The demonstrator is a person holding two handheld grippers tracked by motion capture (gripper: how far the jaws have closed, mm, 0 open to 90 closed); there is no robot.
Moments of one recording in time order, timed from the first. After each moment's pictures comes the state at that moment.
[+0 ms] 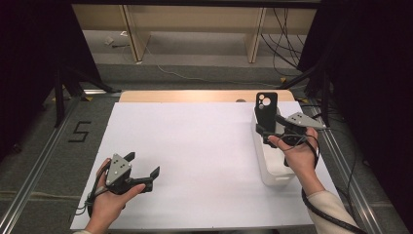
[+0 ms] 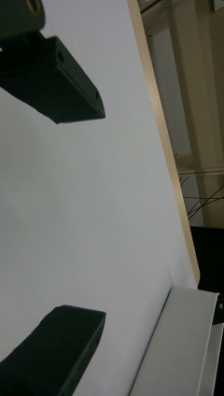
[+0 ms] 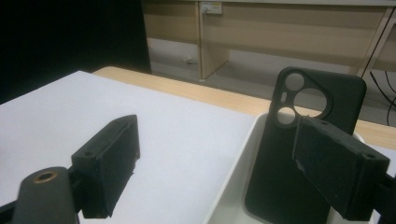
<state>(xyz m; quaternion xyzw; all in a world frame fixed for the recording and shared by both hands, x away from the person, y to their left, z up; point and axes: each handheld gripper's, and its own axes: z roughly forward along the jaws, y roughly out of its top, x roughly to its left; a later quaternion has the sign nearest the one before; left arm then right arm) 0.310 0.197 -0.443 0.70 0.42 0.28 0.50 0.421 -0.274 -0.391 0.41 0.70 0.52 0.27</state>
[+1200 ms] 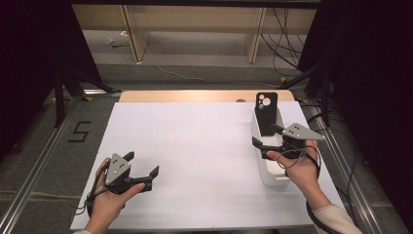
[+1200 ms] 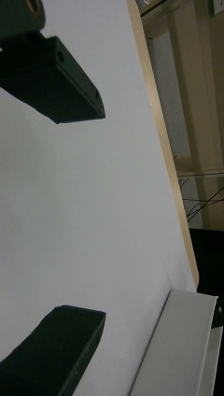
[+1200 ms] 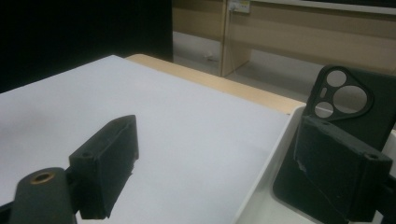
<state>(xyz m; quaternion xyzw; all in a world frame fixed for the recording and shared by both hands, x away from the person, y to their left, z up) 0.311 0.198 -0.443 0.70 0.42 0.29 0.50 0.388 -0.265 -0.392 0.36 0.73 0.52 0.26</state>
